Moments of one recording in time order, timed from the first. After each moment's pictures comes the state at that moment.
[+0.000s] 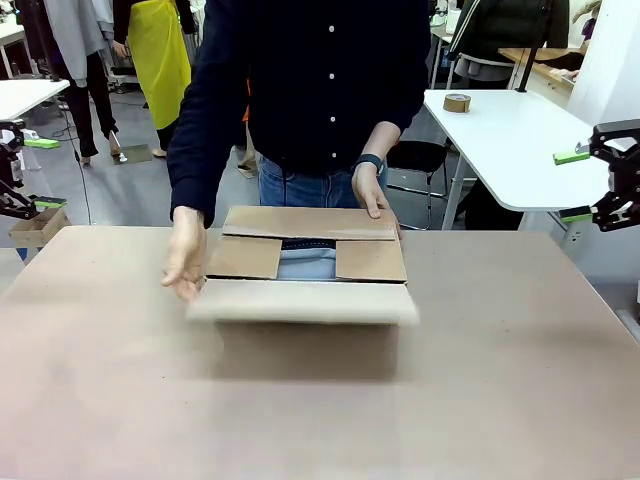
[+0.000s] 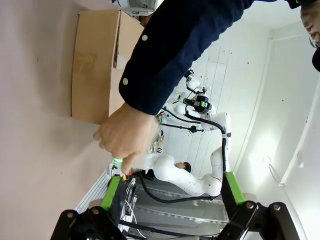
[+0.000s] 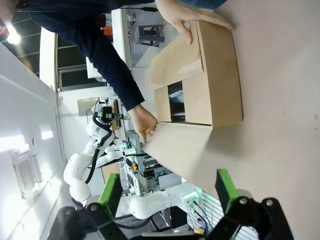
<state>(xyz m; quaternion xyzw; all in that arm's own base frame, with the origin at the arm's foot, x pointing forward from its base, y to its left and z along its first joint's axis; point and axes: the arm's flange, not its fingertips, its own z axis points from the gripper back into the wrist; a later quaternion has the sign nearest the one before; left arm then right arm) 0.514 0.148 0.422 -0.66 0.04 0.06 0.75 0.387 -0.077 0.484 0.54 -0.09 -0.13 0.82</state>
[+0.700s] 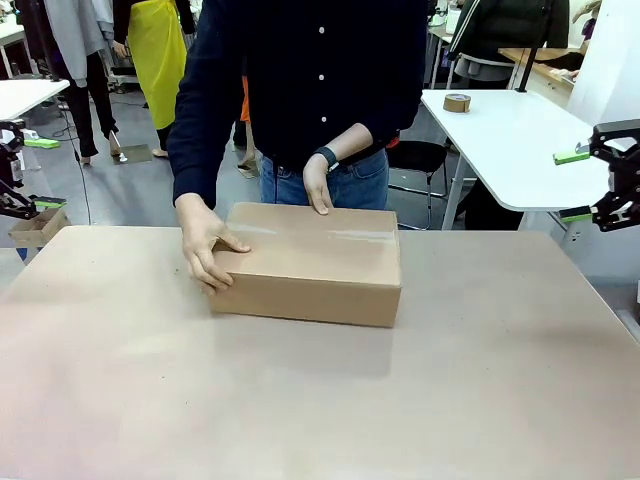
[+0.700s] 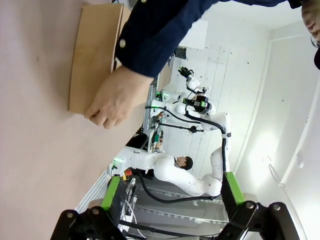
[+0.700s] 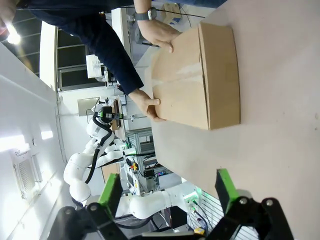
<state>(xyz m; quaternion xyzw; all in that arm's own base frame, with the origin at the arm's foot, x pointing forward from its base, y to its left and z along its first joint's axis) 0.514 0.148 0.422 -0.66 0.04 0.06 0.75 0.387 -0.077 0.484 0.54 -0.09 -0.13 0.82</state>
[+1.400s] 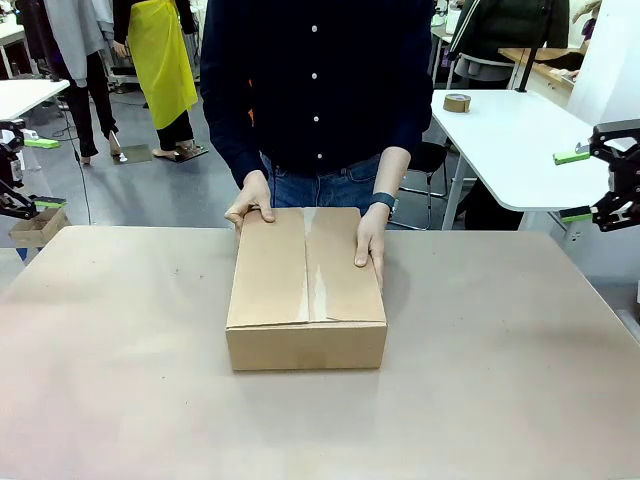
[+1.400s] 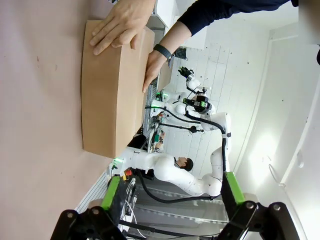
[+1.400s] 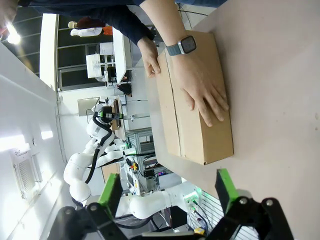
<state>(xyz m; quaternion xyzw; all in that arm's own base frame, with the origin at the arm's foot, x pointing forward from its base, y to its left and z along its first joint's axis) 0.514 0.148 0.422 -0.66 0.04 0.06 0.75 0.387 -0.077 0.484 0.54 -0.09 -0.13 0.82</state>
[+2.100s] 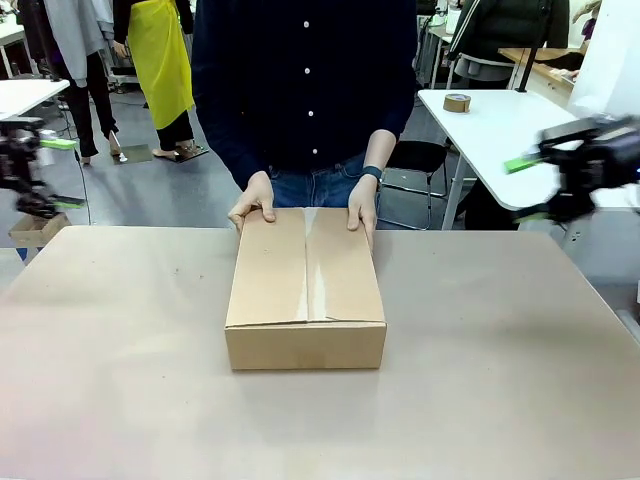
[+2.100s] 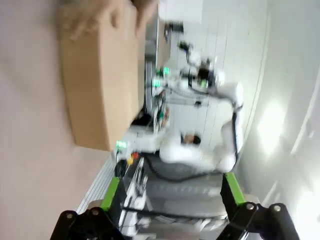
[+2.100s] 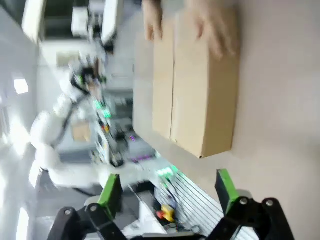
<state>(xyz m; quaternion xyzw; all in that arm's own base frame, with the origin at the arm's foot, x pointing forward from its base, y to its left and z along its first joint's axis) 0.521 0.075 0.427 -0.66 0.07 -0.05 0.75 0.428 0.023 0.486 0.50 -0.05 0.03 0.86</state>
